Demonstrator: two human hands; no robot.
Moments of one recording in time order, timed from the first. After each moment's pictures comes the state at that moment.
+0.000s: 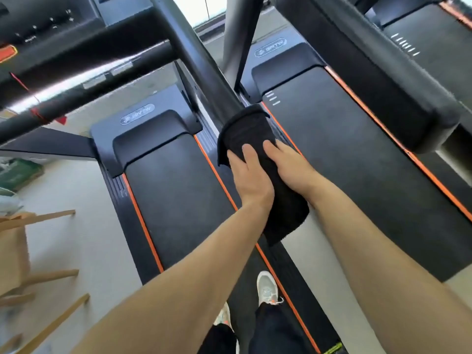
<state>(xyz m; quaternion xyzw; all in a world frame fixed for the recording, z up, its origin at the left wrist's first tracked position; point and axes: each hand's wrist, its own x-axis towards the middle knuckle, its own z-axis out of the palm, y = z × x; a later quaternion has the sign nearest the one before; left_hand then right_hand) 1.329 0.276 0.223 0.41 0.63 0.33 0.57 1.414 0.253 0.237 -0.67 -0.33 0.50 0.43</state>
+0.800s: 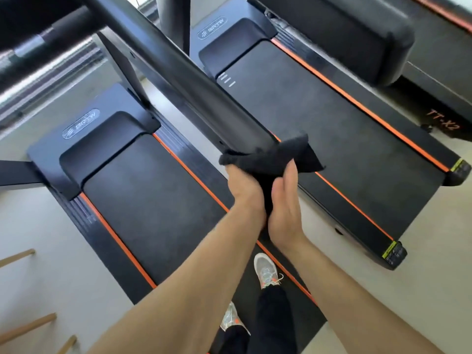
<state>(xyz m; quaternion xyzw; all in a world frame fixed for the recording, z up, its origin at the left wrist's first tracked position) 1.308 0.219 0.191 0.15 0.60 0.24 0.75 1.312 0.146 0.160 -0.67 -0.26 0.23 0.65</state>
